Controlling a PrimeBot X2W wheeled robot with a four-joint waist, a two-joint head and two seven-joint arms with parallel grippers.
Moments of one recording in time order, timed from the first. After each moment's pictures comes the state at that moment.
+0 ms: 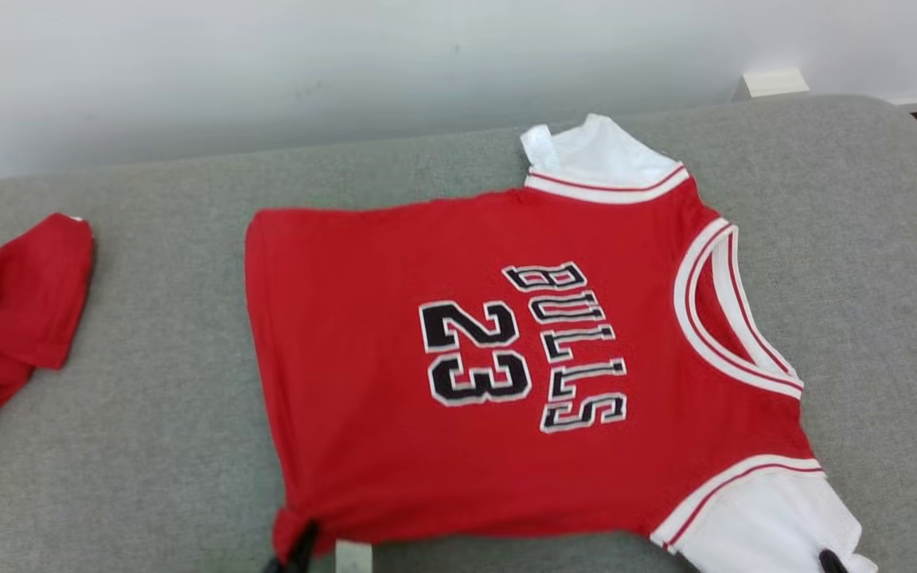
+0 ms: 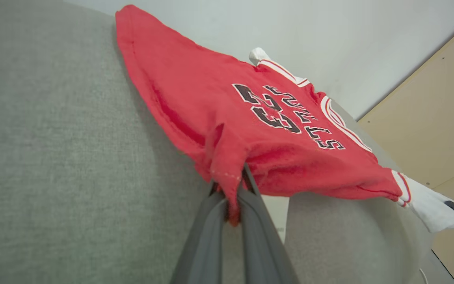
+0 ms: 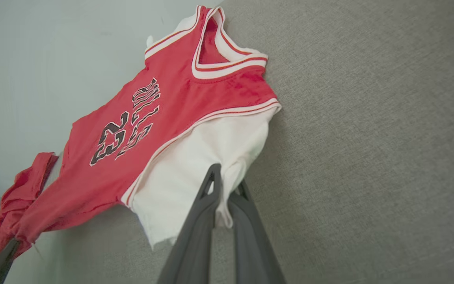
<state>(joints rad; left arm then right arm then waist) 0.14 0.30 -0.31 -0.01 -0.57 -0.13 -0.26 0.32 -0.17 0.02 -0.18 0.90 0.13 0.16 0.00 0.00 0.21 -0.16</state>
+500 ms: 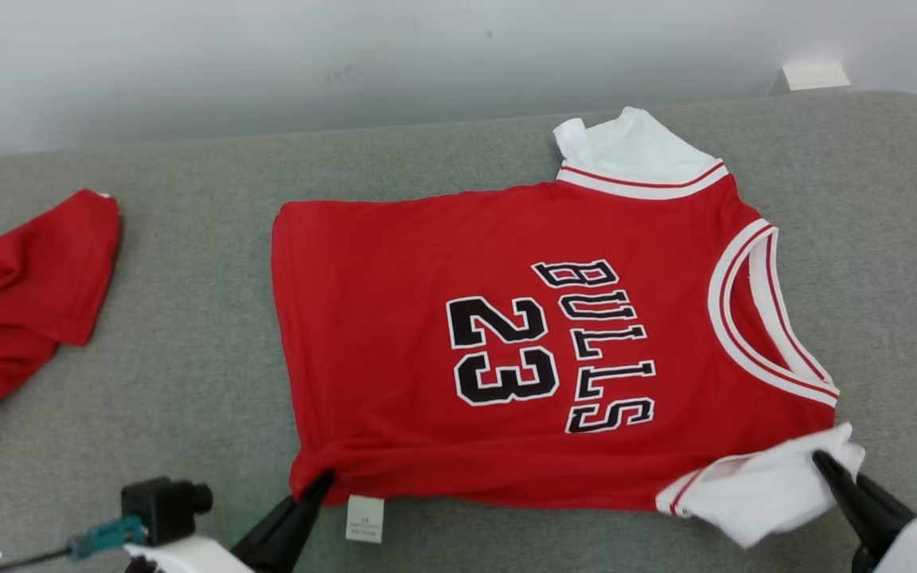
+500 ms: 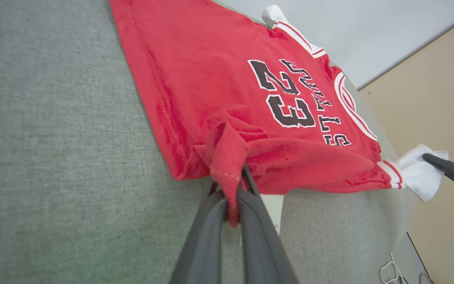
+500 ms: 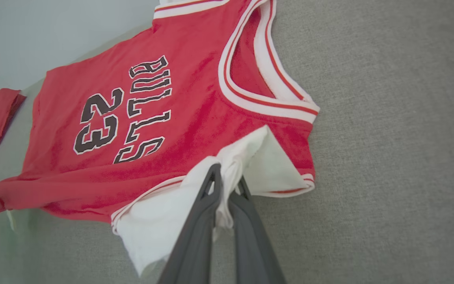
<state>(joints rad) -0.01 0.39 -0.35 -0.03 -0.78 -0.11 0.07 0.08 -0.13 -0.12 -0.25 0.68 0.13 0.67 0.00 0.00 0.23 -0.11</state>
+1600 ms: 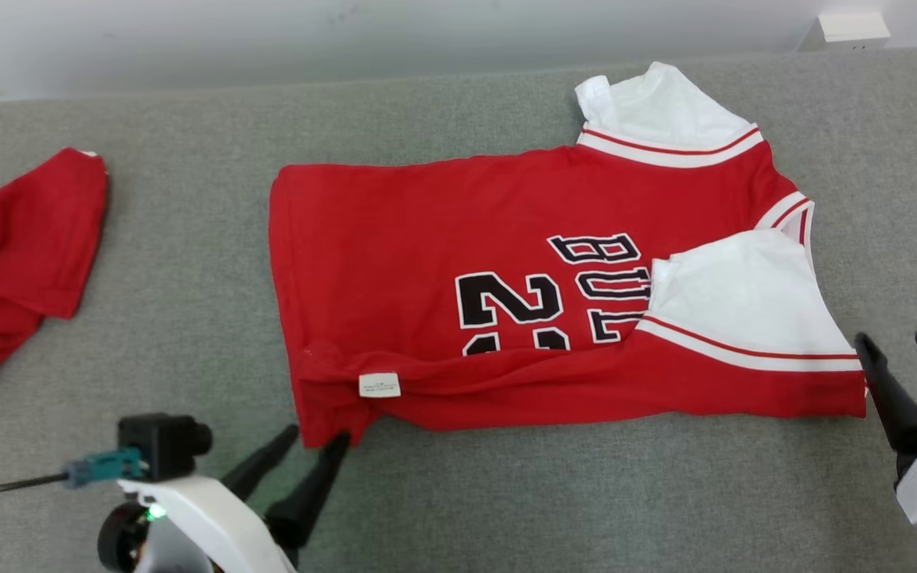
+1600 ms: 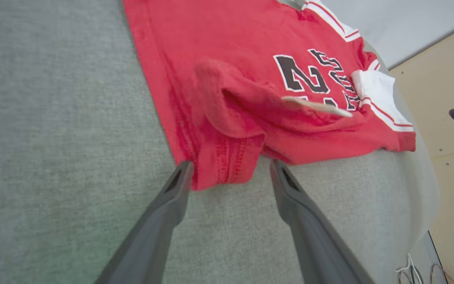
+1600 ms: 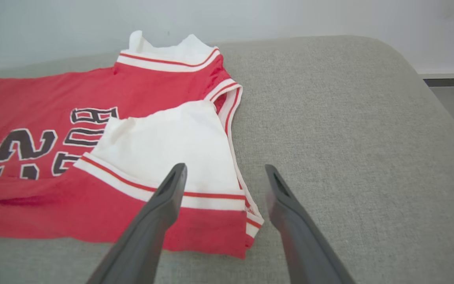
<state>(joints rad) -0.10 0.44 -0.33 -0.19 -0.81 0.08 0.30 -0.18 -0.26 -0.09 -0.11 0.52 0.13 0.51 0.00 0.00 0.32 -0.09</state>
